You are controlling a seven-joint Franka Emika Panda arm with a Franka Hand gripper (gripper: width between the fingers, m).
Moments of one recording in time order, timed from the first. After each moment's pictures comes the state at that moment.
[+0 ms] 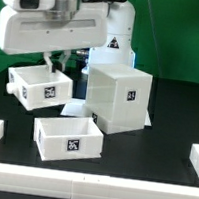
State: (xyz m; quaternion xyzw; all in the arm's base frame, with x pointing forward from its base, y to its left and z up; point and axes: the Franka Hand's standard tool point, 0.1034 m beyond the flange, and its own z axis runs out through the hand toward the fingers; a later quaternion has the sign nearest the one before) arm 0.428 -0.144 0.104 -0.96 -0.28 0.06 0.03
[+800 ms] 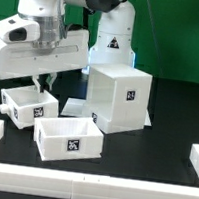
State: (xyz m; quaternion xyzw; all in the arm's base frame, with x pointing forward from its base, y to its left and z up) arm 0.389 -0.160 0.053 -0.96 -0.28 0.06 0.03
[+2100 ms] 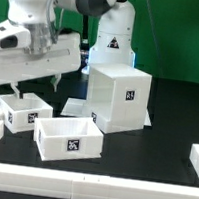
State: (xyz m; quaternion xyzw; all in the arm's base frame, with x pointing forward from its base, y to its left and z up) arm 0.393 -0.180 0.058 -0.95 -0.29 0.08 0.04
